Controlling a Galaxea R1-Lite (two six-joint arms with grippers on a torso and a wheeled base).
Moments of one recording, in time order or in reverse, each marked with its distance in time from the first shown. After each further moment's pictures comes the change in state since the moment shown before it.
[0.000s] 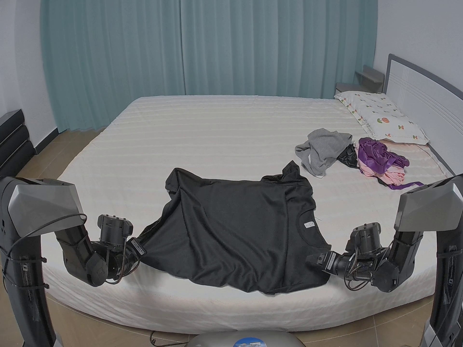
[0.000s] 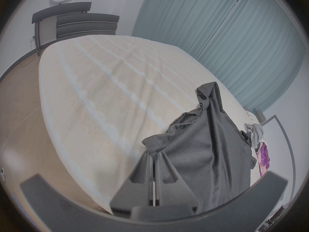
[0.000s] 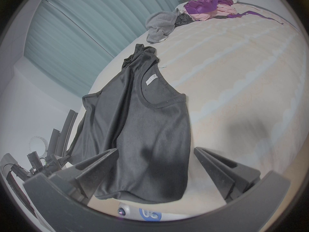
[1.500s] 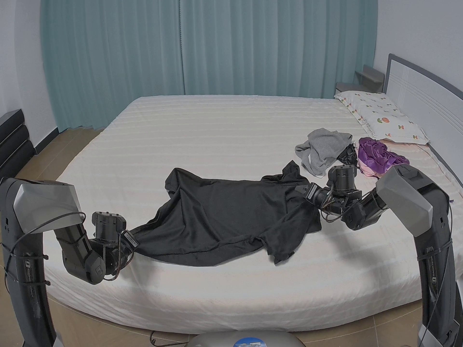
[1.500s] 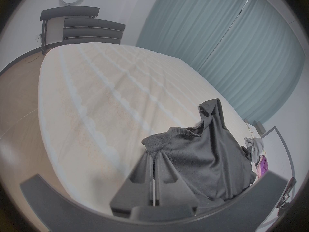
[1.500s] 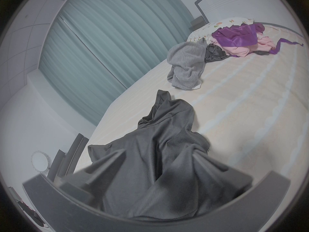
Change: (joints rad) left arm 0.053 0.038 -0.018 -0.111 0.040 0.001; right arm -0.067 0.227 -0.965 0.427 -0.041 -0.011
